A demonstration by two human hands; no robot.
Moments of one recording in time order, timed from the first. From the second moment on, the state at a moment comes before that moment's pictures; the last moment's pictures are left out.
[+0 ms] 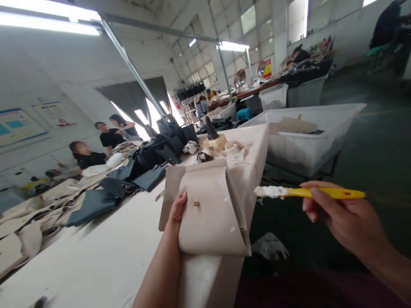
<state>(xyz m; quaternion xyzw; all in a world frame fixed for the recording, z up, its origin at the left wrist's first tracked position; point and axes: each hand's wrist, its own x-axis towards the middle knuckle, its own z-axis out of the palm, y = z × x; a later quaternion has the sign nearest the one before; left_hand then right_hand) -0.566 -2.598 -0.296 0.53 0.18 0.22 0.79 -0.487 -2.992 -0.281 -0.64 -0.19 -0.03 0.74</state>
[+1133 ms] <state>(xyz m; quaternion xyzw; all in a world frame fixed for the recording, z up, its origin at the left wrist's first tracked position) -0.580 -2.571 -0.281 0.54 0.17 0.16 0.81 -0.222 -2.792 -0.210 -0.91 -0.13 -0.17 0.36</state>
